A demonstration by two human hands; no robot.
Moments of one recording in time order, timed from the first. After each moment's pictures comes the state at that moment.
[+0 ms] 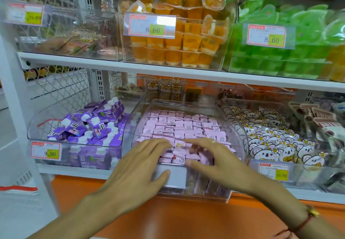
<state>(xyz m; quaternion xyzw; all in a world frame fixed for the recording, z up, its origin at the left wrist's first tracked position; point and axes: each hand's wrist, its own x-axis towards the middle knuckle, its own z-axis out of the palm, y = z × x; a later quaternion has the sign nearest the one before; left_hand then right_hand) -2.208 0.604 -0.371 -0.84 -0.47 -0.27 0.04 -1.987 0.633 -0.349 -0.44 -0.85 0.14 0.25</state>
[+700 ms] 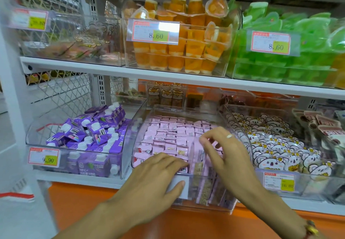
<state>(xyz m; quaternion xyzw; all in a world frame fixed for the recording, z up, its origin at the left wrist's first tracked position) -2.191 0.609 -0.373 -0.86 -0.44 -0.27 0.03 -1.998 0.632 -0.340 -0.45 -0.79 -0.02 0.43</state>
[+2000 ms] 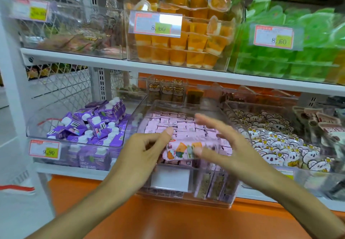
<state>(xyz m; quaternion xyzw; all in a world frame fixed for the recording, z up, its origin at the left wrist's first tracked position) -2.192 0.606 -0.342 -0.64 -0.47 -0.53 -0.30 -1.990 0.610 -0.316 -0.43 -0.79 0.26 0.36</state>
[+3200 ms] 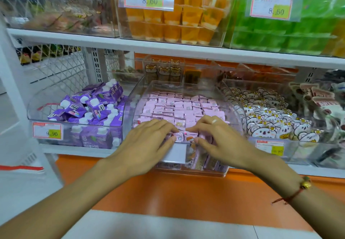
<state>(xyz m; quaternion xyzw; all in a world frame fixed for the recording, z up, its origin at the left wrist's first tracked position) -2.198 0.615 -0.365 -0.85 -0.47 -0.23 0.03 -1.980 0.634 -0.353 -0.44 -0.87 0.00 0.22</state>
